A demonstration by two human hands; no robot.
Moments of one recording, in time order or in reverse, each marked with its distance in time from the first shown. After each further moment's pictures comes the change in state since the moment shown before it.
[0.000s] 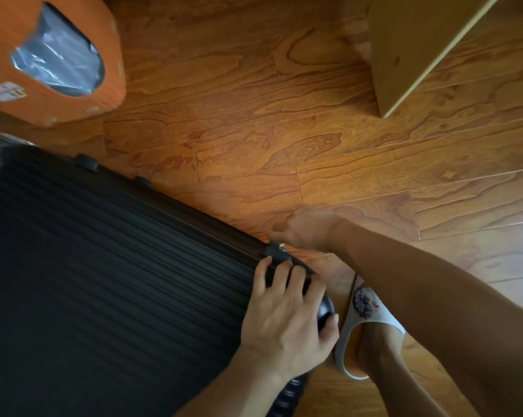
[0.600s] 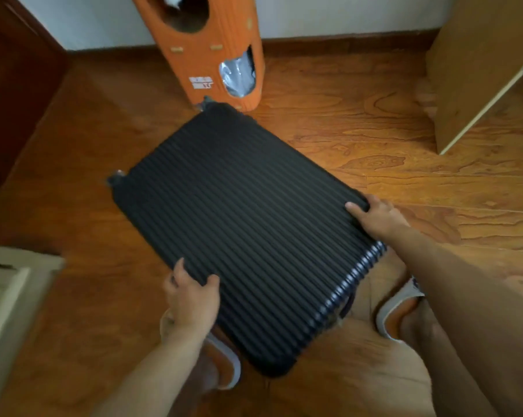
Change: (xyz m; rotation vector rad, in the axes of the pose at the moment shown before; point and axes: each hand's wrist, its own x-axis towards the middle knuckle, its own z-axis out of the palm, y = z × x) left_hand -0.336 -0.101 0.053 -1.033 0.482 -1.197; right_hand -0.039 -0.203 -0.091 0.762 0.097 1.113
